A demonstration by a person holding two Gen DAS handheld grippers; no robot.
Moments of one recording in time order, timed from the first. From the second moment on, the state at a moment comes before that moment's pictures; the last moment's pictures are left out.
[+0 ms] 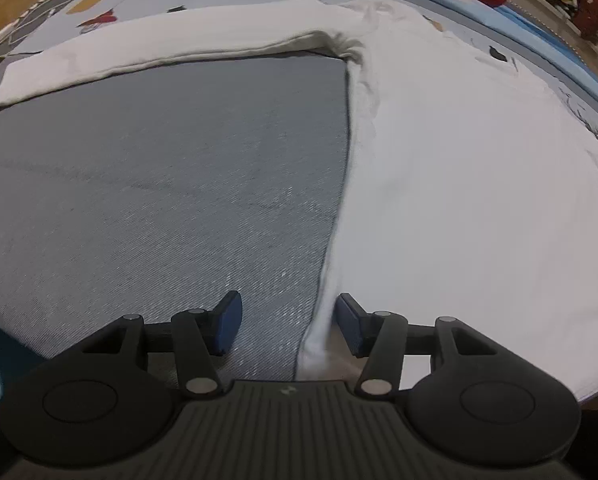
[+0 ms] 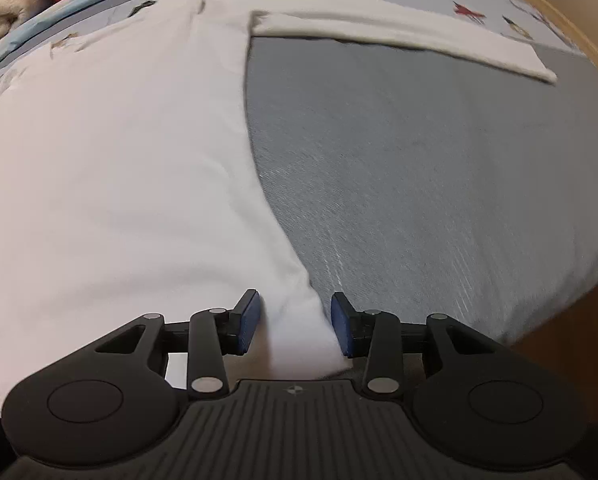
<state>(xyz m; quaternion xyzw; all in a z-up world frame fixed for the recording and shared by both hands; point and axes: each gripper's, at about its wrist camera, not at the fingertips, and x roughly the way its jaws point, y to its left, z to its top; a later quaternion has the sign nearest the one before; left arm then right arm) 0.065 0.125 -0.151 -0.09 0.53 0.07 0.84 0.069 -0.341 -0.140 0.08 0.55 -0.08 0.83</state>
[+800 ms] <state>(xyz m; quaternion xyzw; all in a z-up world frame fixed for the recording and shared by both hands) 0.056 0.136 -0.145 -0.13 0.54 0.07 0.83 0.065 -0.350 -0.135 0.09 0.55 -0.08 0.83</state>
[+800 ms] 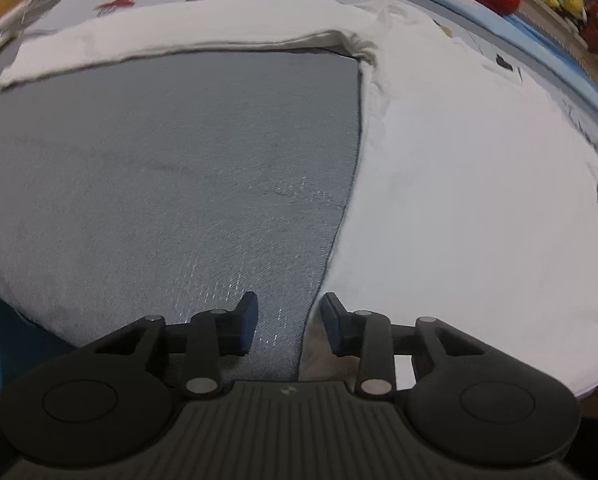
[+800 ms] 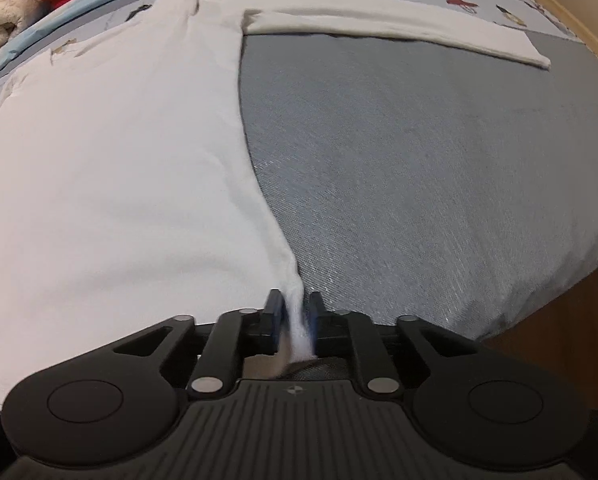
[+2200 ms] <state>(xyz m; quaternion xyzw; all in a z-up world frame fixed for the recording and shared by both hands) 0.057 0.090 -0.146 -0.04 0.57 -0.01 0.82 0.070 -0.335 -0.142 0.04 0.56 -0.06 0.83</state>
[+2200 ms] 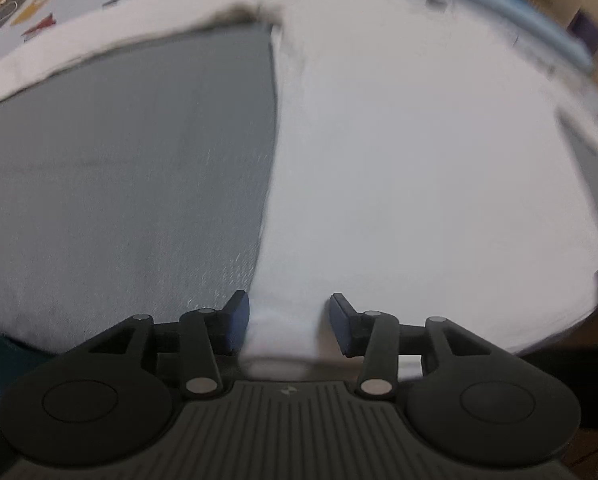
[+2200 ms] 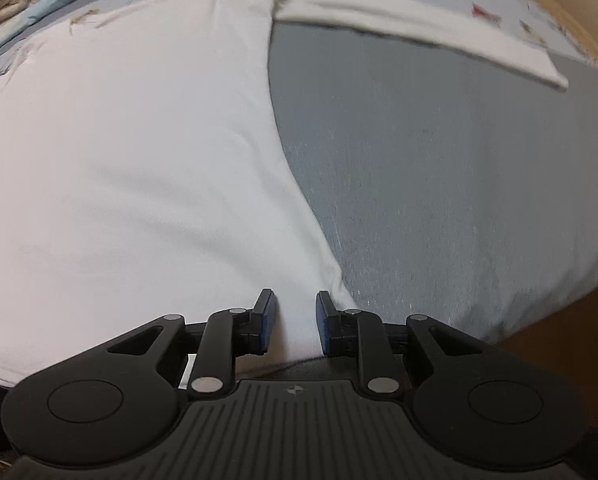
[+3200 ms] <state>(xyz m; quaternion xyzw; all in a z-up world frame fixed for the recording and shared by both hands) 0.092 0.073 0.013 0.03 0.23 0.07 0.97 0.133 -0.348 0.006 0.07 0.23 0.02 0.97</state>
